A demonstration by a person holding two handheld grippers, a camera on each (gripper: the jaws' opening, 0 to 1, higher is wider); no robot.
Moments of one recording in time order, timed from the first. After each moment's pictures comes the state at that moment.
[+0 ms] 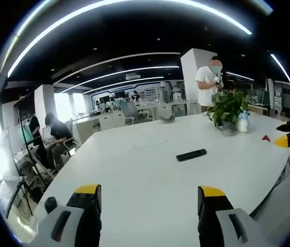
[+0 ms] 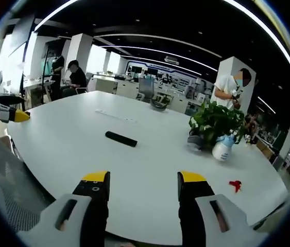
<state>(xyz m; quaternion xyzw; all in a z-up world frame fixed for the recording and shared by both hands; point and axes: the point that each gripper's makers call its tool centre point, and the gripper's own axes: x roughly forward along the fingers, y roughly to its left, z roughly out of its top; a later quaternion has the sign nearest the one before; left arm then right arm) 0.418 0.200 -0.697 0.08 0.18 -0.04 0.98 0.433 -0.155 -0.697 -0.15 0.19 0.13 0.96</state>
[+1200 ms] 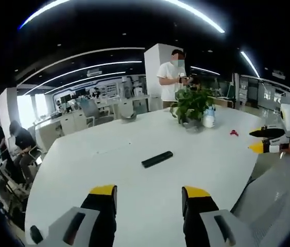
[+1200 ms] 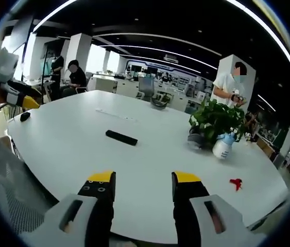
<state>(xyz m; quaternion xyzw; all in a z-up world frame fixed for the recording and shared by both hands) 0.462 0.144 -0.675 0.10 0.22 -0.22 0.94 0.432 -0.156 -0.700 -0.14 0.20 0.13 0.96</state>
